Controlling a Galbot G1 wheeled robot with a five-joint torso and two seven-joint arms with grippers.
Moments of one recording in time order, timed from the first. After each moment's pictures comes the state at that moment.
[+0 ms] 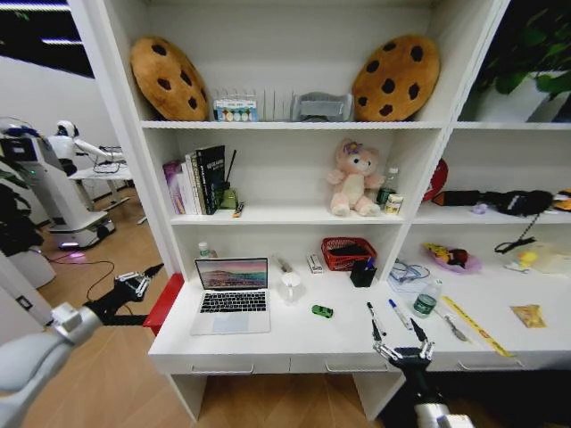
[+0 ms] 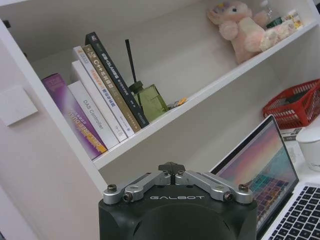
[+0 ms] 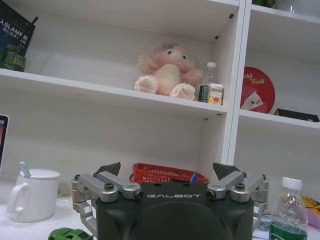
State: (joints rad) left arm 1.39 -0.56 -0.84 -1.78 -0.54 -0.13 0.49; right arm -1.85 1.27 0.71 2.03 0.18 0.42 0.08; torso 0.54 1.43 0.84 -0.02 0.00
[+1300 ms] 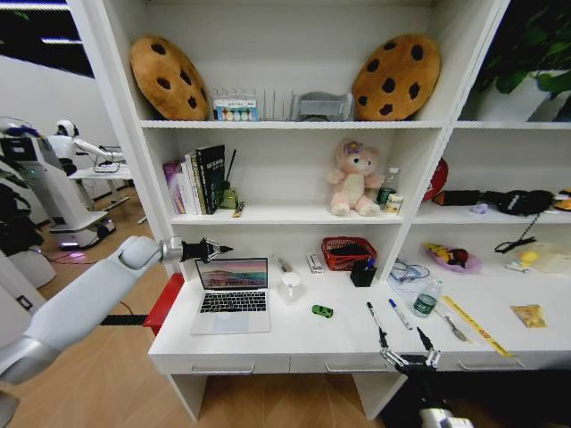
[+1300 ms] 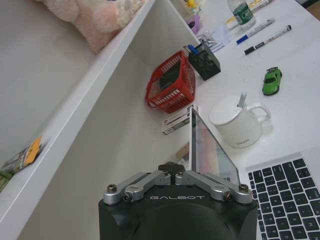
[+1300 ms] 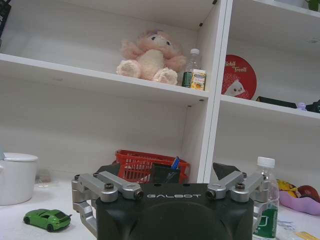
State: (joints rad) left arm 0.16 -0.76 0.30 -1.25 -0.24 -0.19 0.89; right arm -1.84 1.28 0.74 1.96 0.20 0.45 0.09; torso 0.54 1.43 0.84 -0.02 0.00
